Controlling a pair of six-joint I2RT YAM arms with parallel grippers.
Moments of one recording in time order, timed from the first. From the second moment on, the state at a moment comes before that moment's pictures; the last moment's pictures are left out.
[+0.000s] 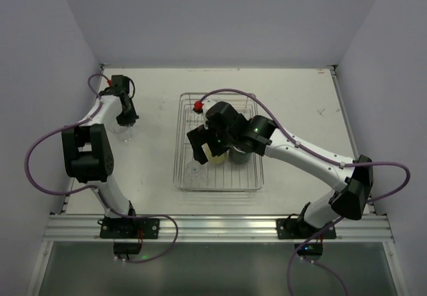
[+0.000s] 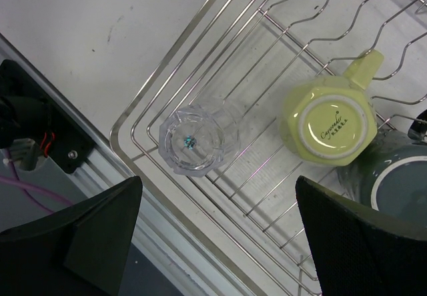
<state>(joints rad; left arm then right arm) 0.07 1.80 1.33 -0.67 -0.19 -0.28 1.00 1.52 1.48 -0.77 0.03 0.35</state>
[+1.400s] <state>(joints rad) 0.07 1.29 1.25 -0.66 0.05 -0.32 1.10 1.76 1.55 -0.85 -0.02 0.29</state>
